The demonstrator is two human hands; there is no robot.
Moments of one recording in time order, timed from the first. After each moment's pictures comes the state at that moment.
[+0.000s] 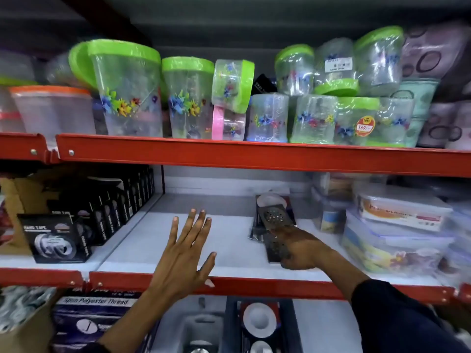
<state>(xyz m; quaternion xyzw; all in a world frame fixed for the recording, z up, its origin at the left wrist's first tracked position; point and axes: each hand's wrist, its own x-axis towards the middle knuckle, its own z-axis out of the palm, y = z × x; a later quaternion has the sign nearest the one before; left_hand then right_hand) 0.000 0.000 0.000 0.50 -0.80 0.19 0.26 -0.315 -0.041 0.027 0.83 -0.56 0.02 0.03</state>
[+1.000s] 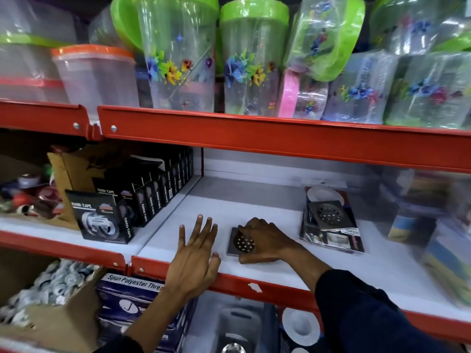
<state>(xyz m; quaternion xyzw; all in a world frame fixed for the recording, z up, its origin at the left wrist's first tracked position) 0.076 -0.045 -0.058 0.60 -0.76 0.08 0.23 -0.138 -0.130 -0.016 0.89 -0.46 0.02 -0.06</state>
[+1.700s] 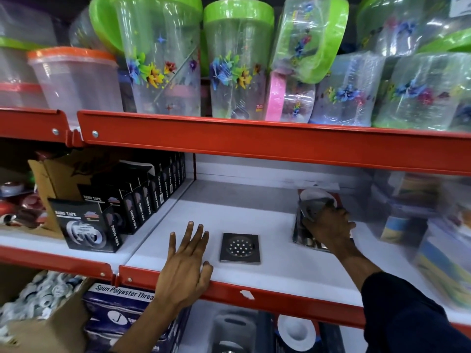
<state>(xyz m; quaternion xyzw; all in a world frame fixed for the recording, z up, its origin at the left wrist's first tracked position) 0.074 -0.048 -0.062 0.60 -0.76 0.09 0.22 -0.268 -0.176 -0.008 0.55 -0.80 0.24 0.02</state>
